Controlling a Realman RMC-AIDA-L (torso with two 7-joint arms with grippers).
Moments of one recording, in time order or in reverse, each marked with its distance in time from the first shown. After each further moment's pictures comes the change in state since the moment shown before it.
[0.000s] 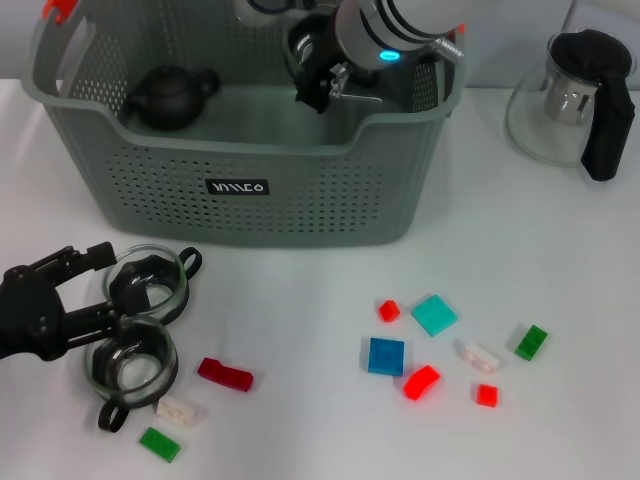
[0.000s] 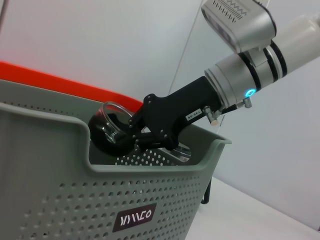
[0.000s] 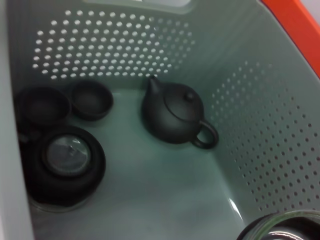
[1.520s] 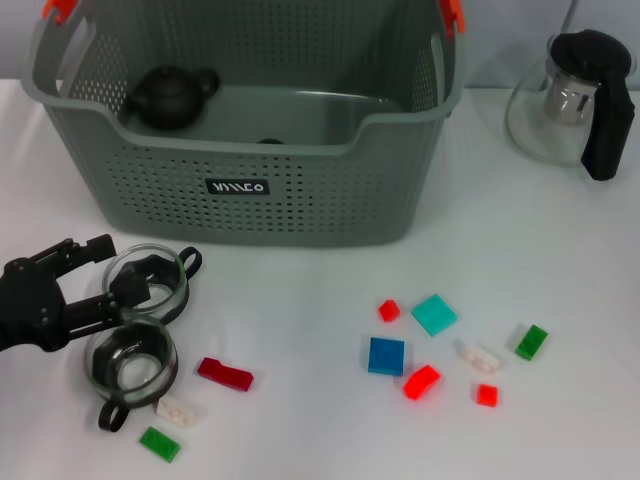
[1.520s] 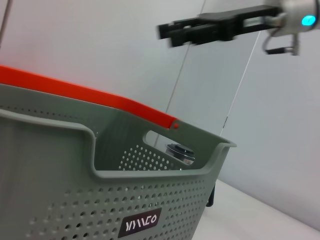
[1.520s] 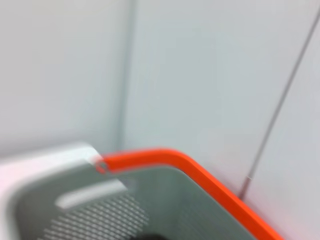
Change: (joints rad) left arm -0.010 0.000 -0.003 0.000 -0.005 -0.012 0.000; right arm -0.360 -0.028 0.396 -0.749 0.231 -0.389 -0.067
